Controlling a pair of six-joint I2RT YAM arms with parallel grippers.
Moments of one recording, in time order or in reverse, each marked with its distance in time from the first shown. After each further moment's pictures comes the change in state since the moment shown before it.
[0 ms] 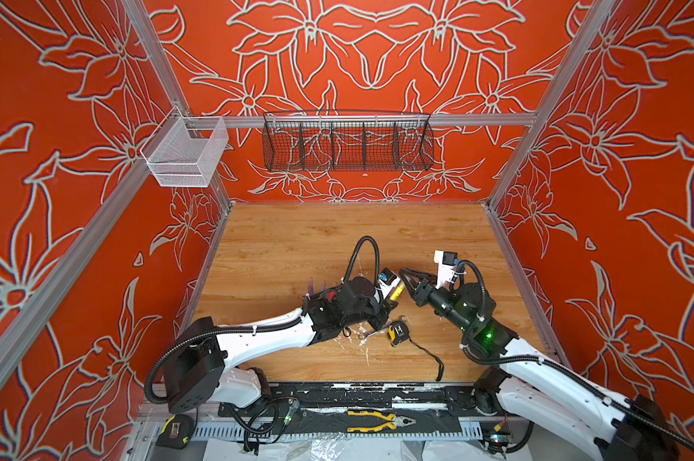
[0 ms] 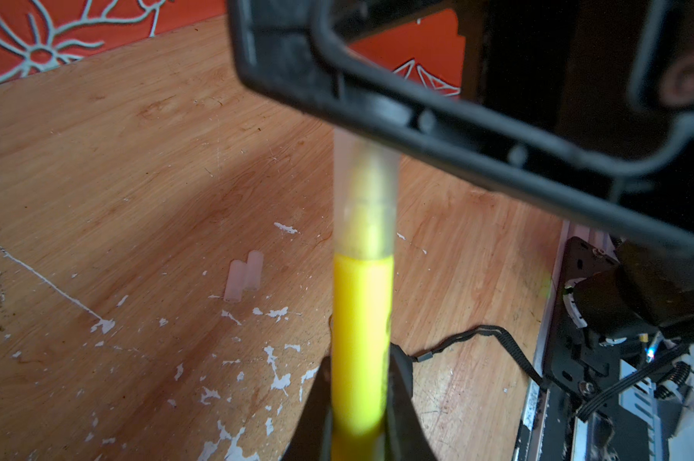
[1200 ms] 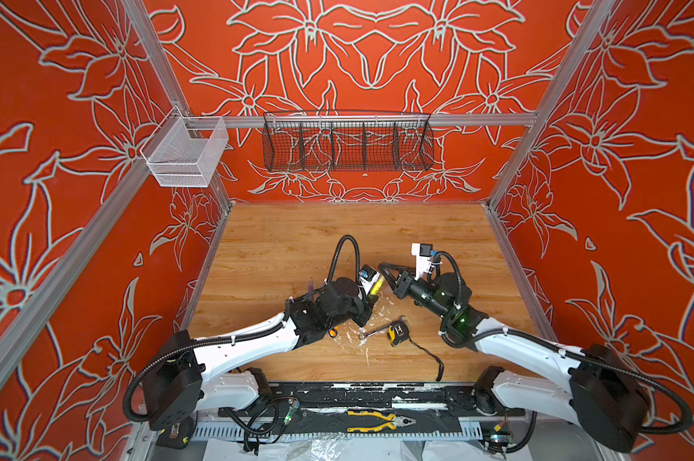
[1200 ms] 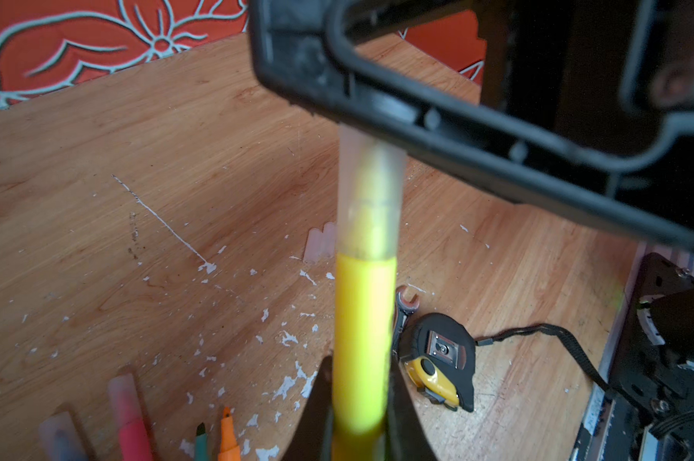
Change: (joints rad) left arm 0.073 -0.143 -0.081 -0.078 -0.126 -0.009; right arm 0.071 0.323 0.072 0.301 -0.080 0.050
